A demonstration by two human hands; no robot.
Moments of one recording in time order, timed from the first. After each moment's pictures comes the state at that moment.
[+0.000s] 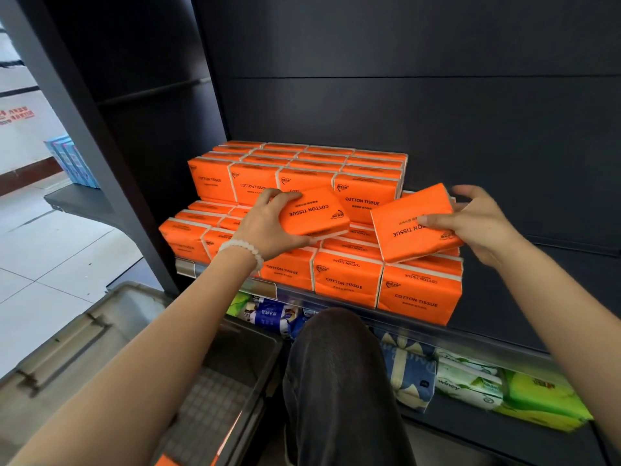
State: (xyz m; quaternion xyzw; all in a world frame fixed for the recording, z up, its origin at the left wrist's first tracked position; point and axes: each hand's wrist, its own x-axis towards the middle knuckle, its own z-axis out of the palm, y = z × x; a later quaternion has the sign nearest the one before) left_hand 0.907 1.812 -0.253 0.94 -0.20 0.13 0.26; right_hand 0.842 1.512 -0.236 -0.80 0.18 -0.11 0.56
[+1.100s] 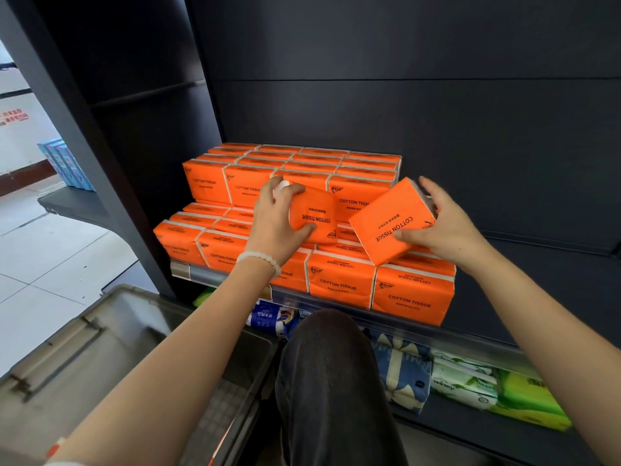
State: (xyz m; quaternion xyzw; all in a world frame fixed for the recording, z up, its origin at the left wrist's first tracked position) left_hand 0.907 1.783 -0.264 0.89 -0.19 0.25 0.33; right_hand 0.831 1.536 -0.236 -0.88 0.04 -0.11 0.46
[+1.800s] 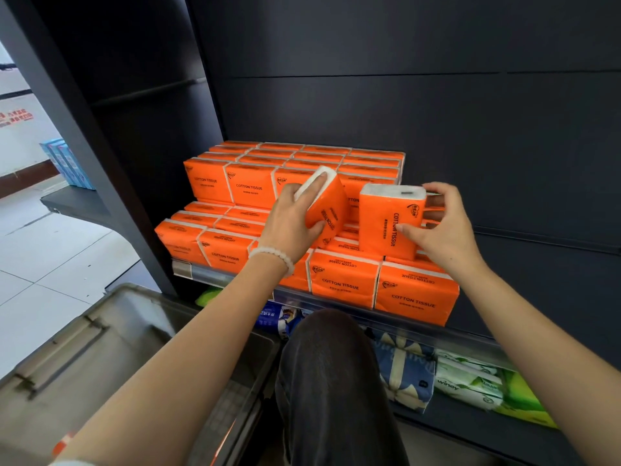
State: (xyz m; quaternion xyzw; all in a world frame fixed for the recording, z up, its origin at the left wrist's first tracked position) left_hand 0.901 1.767 -0.261 0.91 -0.23 0.22 0.27; right_hand 0.835 1.545 -0.258 -0.82 0.05 -0.25 0.51
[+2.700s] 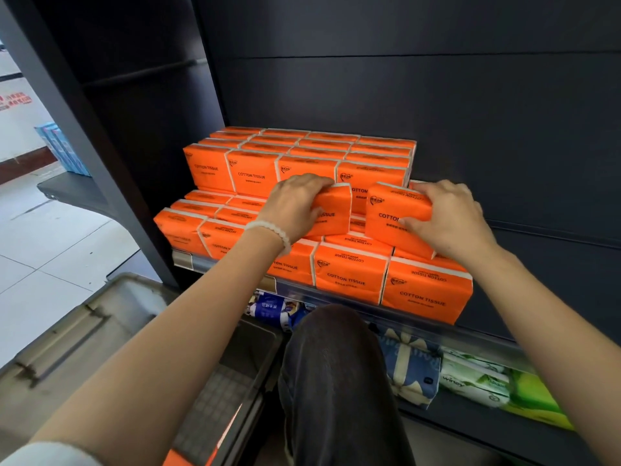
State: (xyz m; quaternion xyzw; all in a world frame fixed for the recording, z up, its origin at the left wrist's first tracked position) left_hand 0.932 1.774 -0.252 0.92 -0.31 0.19 0.16; right_hand 0.854 1.545 -0.248 -0.97 0.05 -0.18 0.18
